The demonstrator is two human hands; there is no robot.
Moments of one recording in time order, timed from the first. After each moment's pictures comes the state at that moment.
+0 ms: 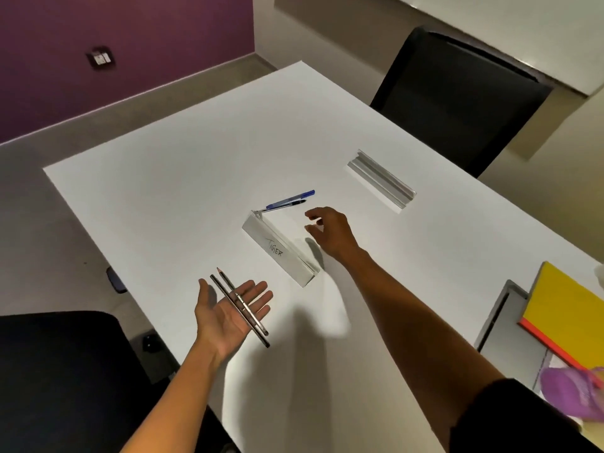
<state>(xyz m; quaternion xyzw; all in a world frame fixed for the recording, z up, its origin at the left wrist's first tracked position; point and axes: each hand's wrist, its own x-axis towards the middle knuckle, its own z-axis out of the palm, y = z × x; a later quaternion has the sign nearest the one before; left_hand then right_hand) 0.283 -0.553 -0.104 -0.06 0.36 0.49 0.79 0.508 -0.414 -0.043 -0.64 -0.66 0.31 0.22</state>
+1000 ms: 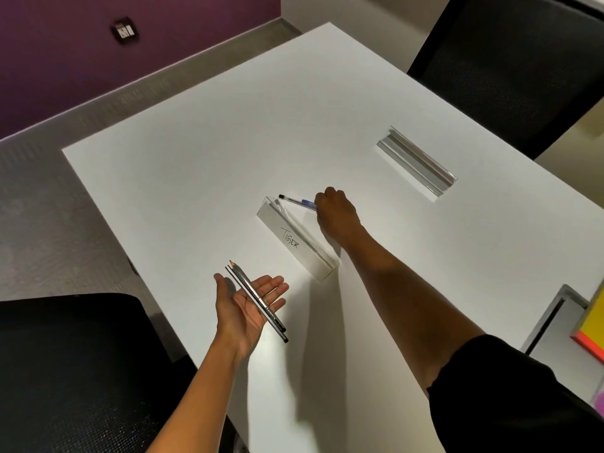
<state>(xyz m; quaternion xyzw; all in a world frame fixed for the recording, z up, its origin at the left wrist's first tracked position) 0.303 -0.548 -0.105 -0.03 0.45 0.51 0.73 0.484 -0.358 -0.105 -0.61 -0.79 0.04 -0.04</state>
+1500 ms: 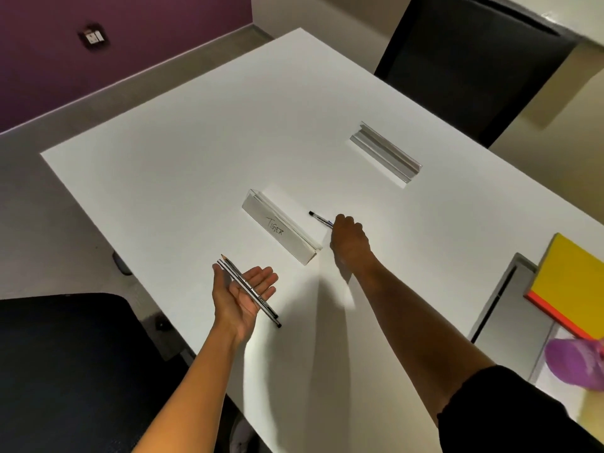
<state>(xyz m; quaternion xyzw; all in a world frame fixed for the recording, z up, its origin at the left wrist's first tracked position) 0.307 -0.561 -0.098 -0.02 0.47 0.50 0.73 0.527 -0.454 -0.099 -0.74 -0.67 0.05 -0.03</state>
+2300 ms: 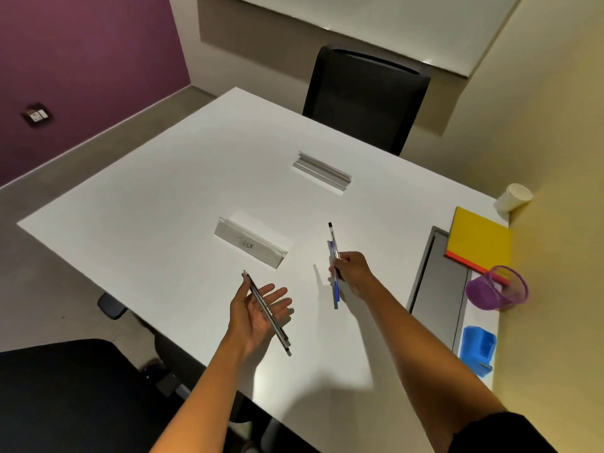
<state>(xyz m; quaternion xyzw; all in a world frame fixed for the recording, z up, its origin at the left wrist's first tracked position) 0.336 -0.615 -0.018 0.04 0.43 0.36 0.83 0.572 -0.585 -0.014 -0.75 -0.28 0.48 0.36</state>
